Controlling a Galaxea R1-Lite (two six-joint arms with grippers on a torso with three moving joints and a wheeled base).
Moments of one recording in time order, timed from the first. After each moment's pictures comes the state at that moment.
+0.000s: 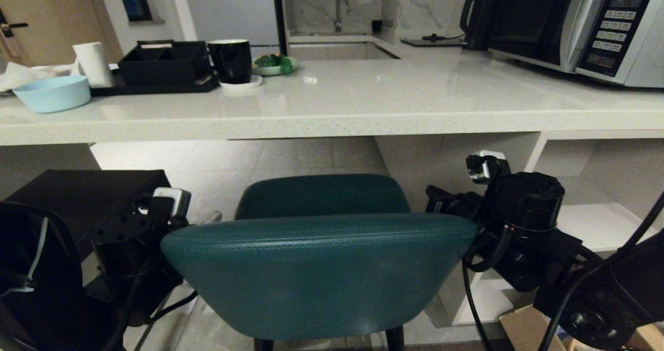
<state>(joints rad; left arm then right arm) -0.33 1.99 -0.30 -1.53 0.10 -0.04 0.60 1.89 -0.64 -1.10 -0.26 0.24</state>
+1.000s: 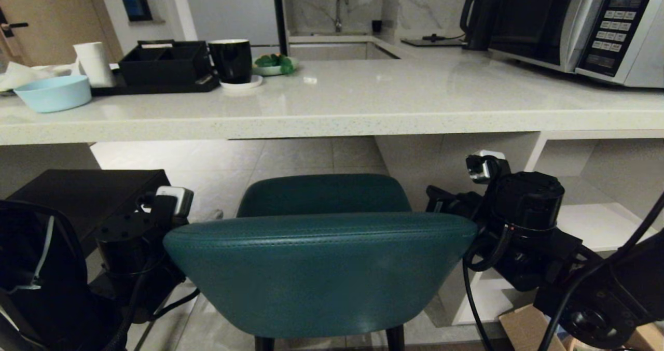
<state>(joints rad) -0.34 2.00 -0.32 -1.52 0.10 -0.03 0.60 1.90 -0.65 -1.10 -0.26 0.24</state>
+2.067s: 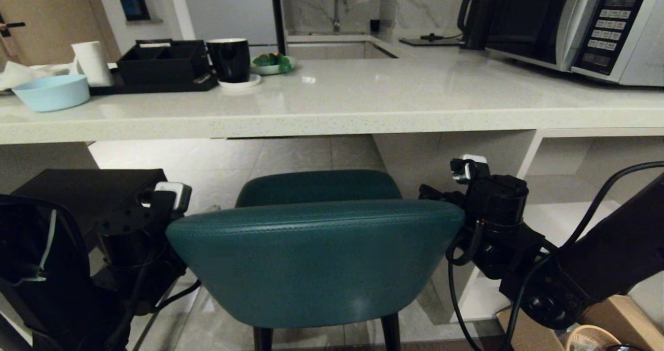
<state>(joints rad) -0.32 1.99 -0.35 -1.51 0.10 -0.03 0.56 2.07 -0.73 -1.18 -0.26 0.24</state>
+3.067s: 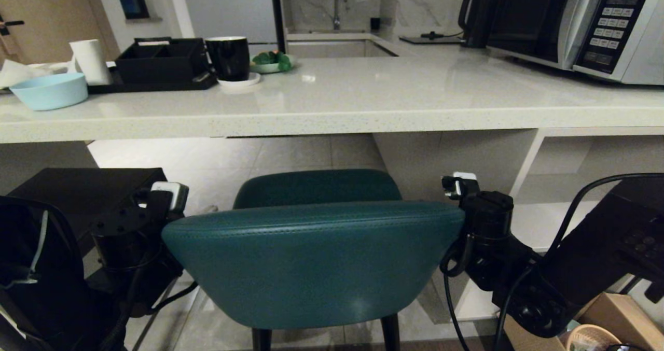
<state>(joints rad) -0.31 1.97 -0.34 -1.52 0.11 -0.03 0.55 2.15 -0.68 -1.21 -0.26 0.21</state>
